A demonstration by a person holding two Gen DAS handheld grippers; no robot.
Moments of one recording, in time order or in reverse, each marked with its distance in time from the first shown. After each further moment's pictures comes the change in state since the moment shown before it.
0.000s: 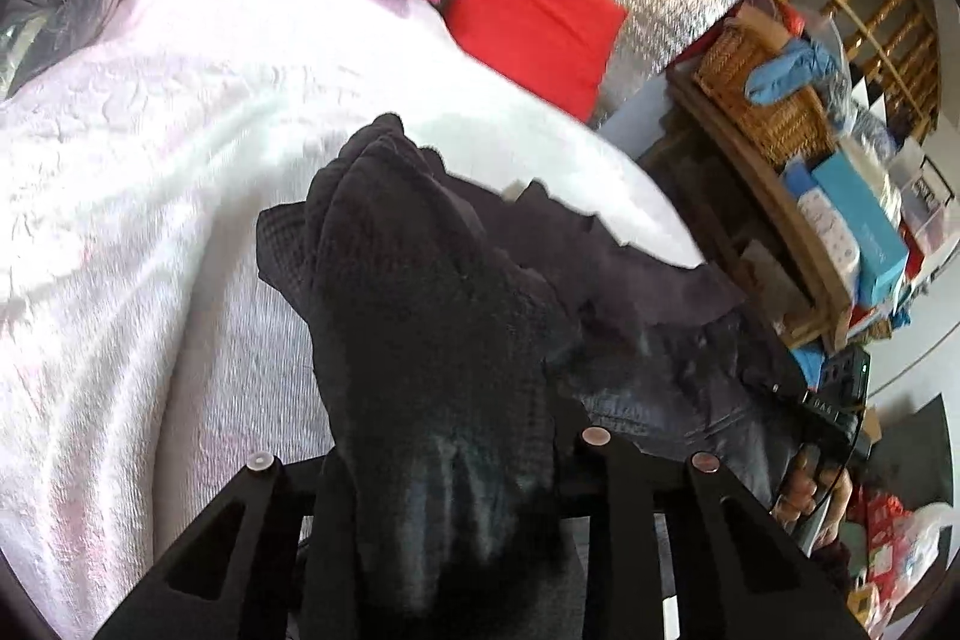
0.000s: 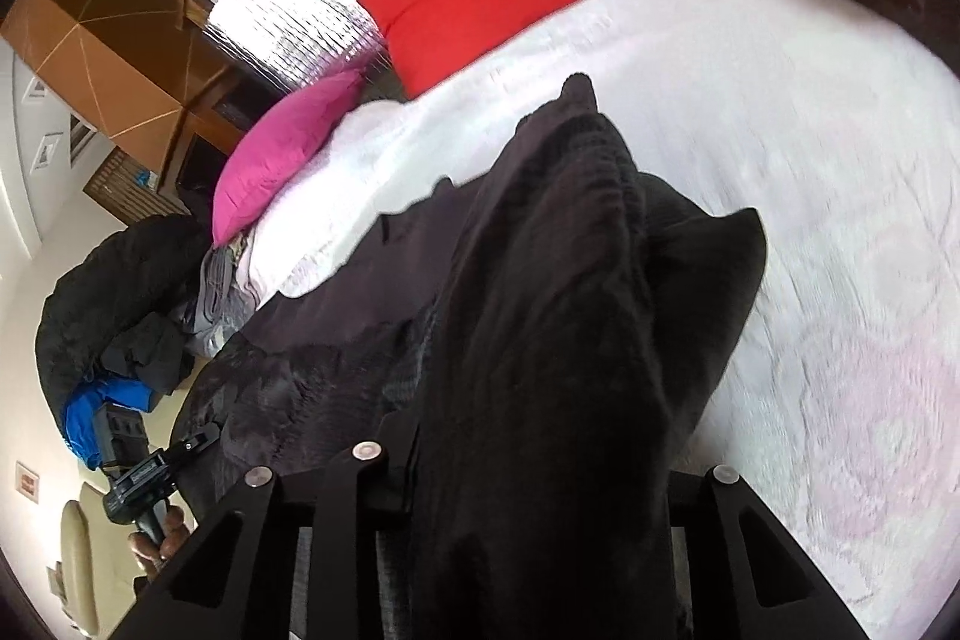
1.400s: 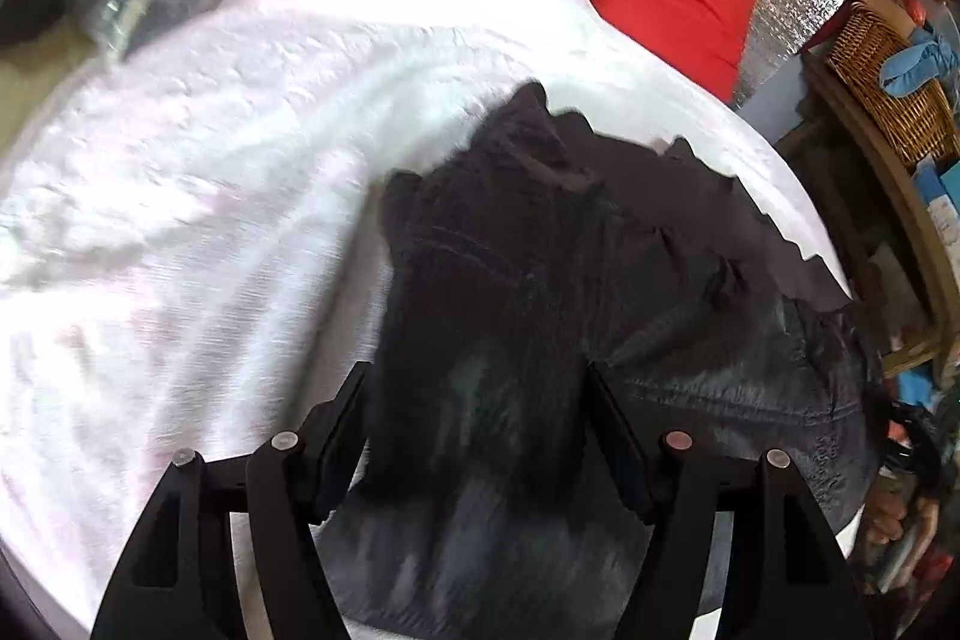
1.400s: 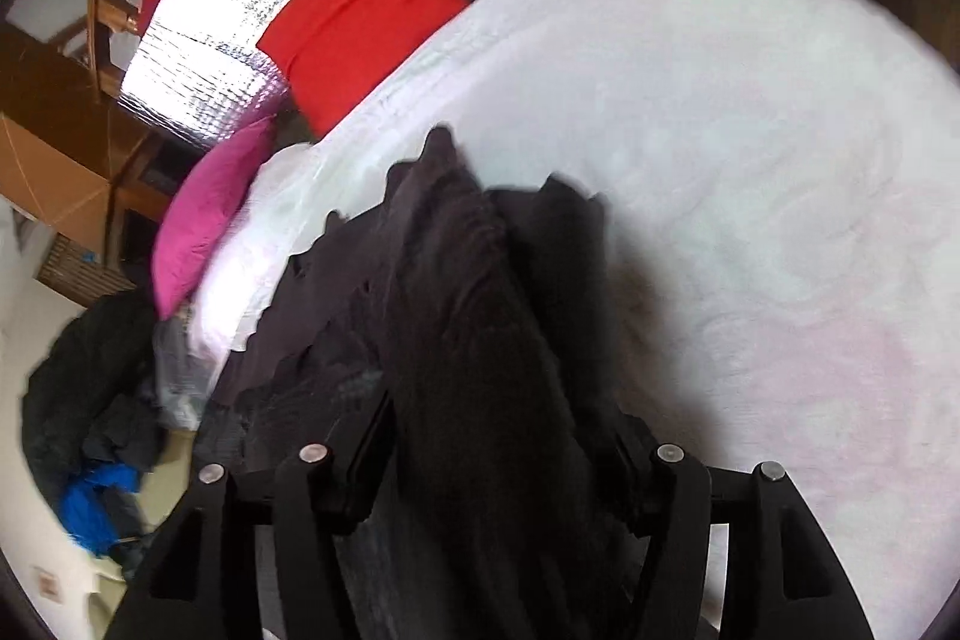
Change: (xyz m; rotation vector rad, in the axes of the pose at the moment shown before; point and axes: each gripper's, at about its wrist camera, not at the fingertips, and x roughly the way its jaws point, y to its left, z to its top) left arm -0.011 0.032 -0.013 -0.069 0.063 0.371; right arm -0.018 -0.040 0.007 0.180 -0.026 -0.162
